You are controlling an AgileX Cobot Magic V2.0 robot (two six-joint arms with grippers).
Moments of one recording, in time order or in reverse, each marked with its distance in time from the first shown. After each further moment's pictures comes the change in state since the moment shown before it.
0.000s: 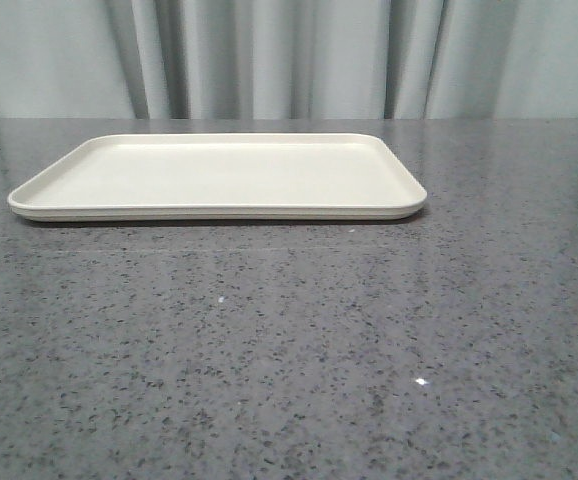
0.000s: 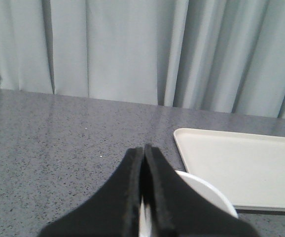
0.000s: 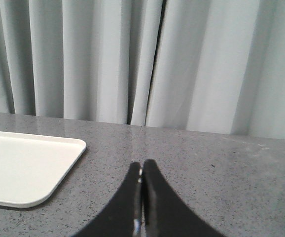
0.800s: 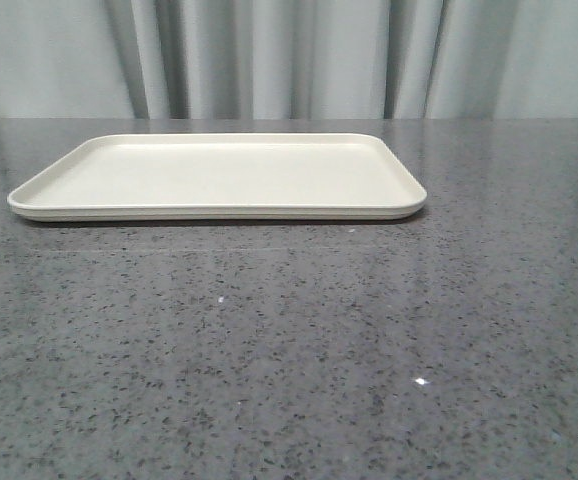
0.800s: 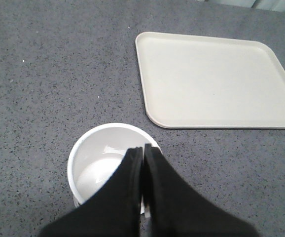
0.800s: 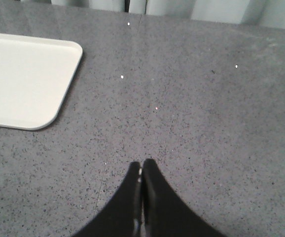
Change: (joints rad) left arm 0.000 0.551 -0.641 -0.085 0.692 -0.002; right arm 0.000 0.548 -0.659 0.009 0.722 0.002
